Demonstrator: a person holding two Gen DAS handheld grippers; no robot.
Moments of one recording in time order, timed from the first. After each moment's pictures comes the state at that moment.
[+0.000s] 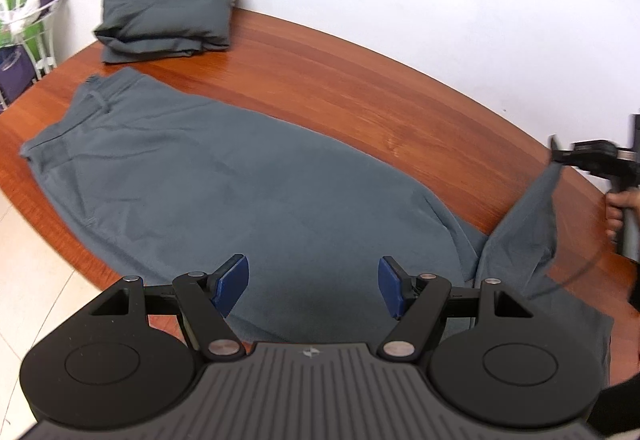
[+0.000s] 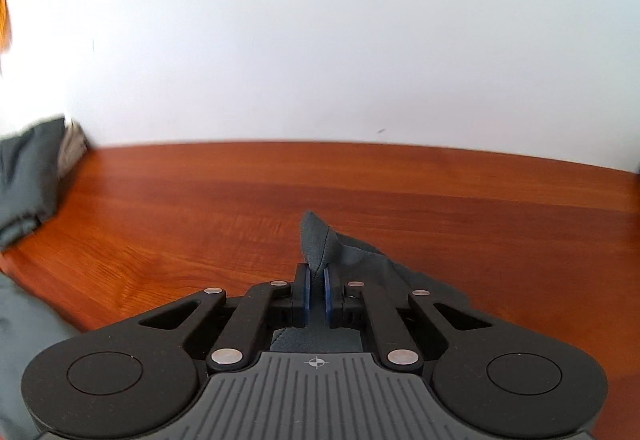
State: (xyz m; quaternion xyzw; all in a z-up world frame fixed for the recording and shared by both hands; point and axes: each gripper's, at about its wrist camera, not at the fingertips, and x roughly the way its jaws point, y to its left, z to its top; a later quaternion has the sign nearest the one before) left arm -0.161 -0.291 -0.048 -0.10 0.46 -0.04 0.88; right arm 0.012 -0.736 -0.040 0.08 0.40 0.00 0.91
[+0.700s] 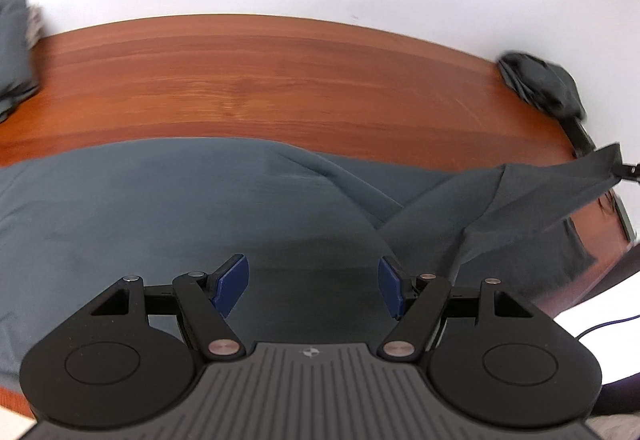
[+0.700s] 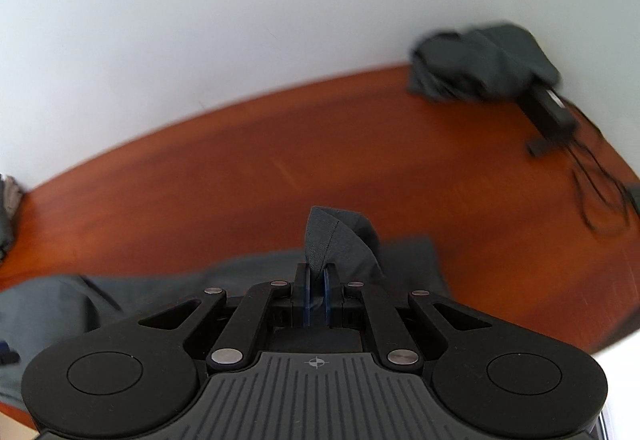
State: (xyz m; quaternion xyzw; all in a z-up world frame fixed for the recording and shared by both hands) left arm -0.116 -0.378 -0.083 0.04 0.48 -0.28 0.83; right arm -0.280 -0.814 0.001 0.17 0.41 -0.20 0.87
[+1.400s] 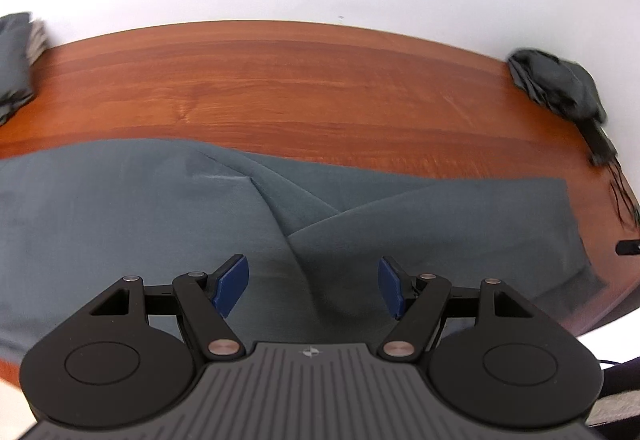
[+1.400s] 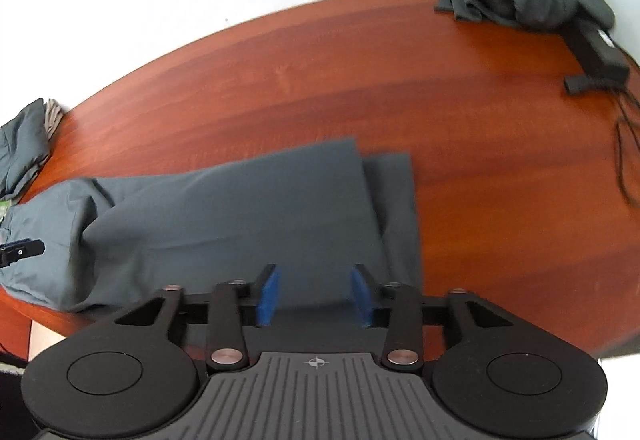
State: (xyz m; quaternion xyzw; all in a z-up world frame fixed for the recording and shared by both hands) left arm -0.171 -0.491 -0.084 0.03 0.47 -0.20 0.86; right arm -0.315 -0.899 -0.048 0.18 0.49 -0.06 0.85
